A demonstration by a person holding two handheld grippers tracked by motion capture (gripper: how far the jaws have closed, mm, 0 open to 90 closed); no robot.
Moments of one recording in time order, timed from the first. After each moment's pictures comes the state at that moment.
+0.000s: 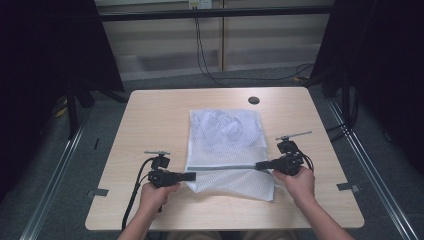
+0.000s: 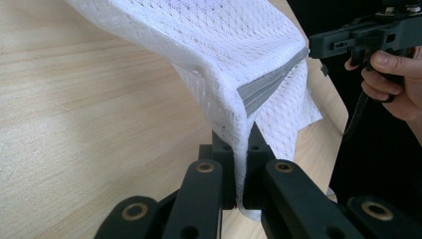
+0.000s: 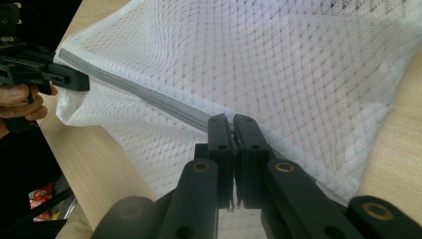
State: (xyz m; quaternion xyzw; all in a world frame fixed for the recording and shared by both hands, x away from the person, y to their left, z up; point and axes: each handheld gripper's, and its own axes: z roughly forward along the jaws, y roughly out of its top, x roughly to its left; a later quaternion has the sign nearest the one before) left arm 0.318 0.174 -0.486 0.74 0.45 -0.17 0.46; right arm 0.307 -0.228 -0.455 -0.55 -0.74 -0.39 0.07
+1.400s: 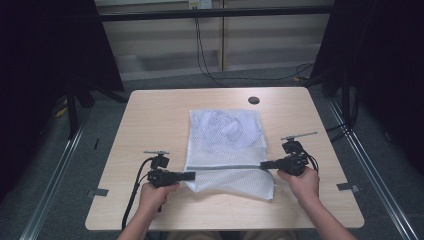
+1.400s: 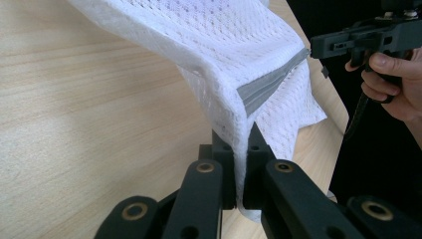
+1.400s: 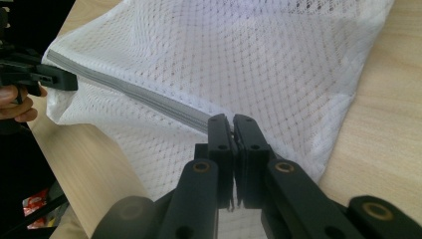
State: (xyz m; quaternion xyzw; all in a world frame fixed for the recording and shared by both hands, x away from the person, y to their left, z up) left arm 0.319 0.176 -0.485 0.74 0.45 -0.17 0.47; right arm 0.305 -0.240 -0.456 -0.56 -0.73 -0.39 0.07
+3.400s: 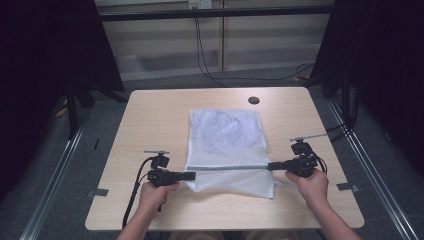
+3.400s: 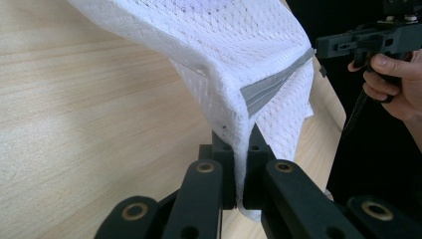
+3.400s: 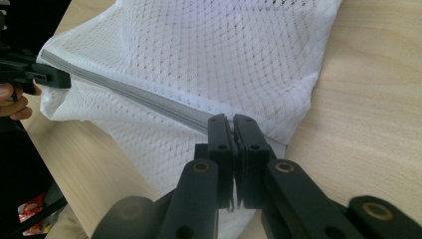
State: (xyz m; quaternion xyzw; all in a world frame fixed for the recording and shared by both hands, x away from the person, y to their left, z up) left arm 0.320 0.175 -0.486 0.74 0.45 -0.18 0.46; right arm 0.296 -0.261 -0.454 -0.56 -0.73 -0.39 0.06
